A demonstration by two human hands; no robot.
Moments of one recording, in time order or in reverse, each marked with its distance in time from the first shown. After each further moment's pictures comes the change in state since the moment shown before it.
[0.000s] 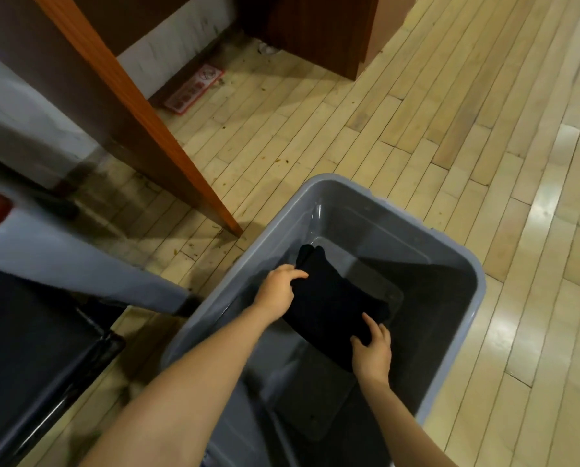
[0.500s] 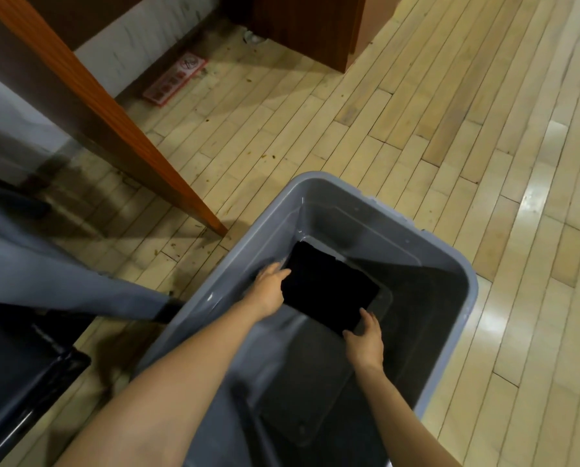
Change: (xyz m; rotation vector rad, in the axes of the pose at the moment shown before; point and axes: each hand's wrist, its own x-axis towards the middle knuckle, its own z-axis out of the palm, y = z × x) left_hand 0.046 -0.016 0.019 0.130 -0.207 -0.064; right_hand 0.051 0.005 0.000 -0.076 -0.019 0.035
